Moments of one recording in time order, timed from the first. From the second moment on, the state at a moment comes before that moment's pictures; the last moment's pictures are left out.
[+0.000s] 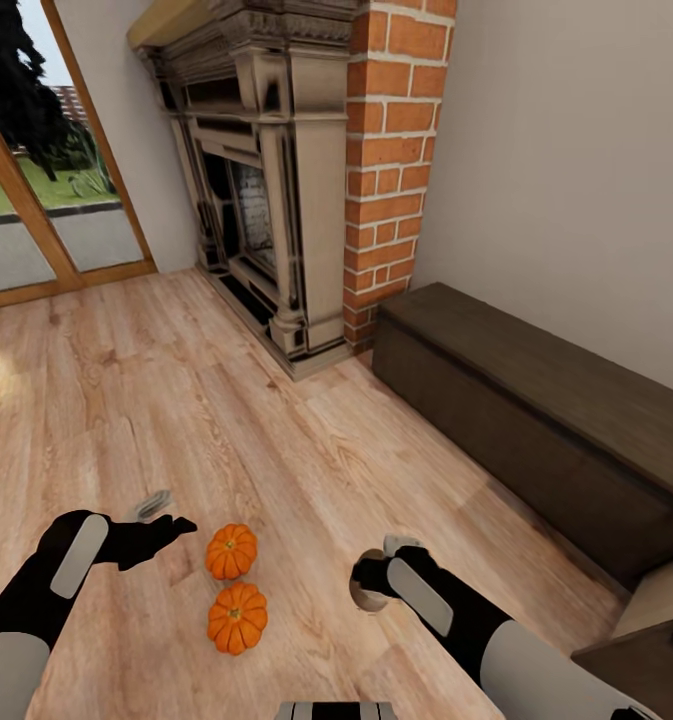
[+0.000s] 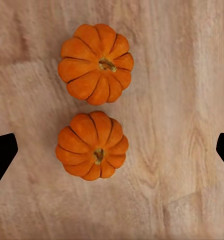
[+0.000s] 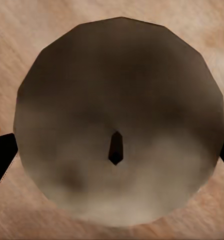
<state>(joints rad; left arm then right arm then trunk) -0.59 0.26 0.14 -0.95 0.65 0.99 0.06 -0.68 0.01 0.78 -0.73 -1.11 0.49 -0.53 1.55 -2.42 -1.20</state>
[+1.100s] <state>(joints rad) -0.59 0.26 0.13 -0.95 0.65 0.99 0.06 -0.68 0.02 0.73 -0.77 -1.12 0.51 -0.56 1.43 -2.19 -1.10</state>
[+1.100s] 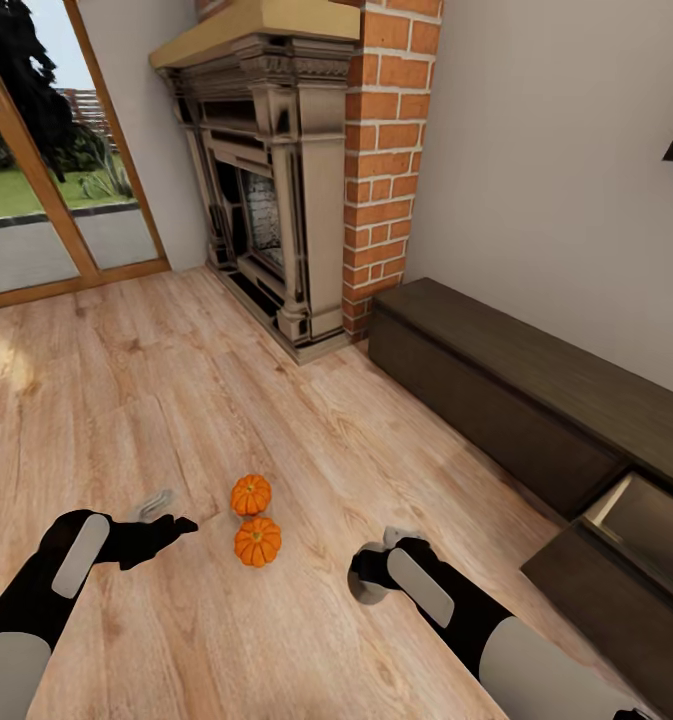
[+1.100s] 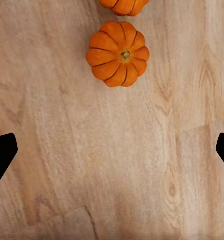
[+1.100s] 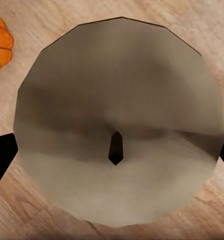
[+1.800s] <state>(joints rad) -0.59 0.26 0.13 -0.96 0.69 0.99 0.06 -0.68 0.02 0.73 -0.77 -1.12 0.51 -0.56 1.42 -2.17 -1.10</state>
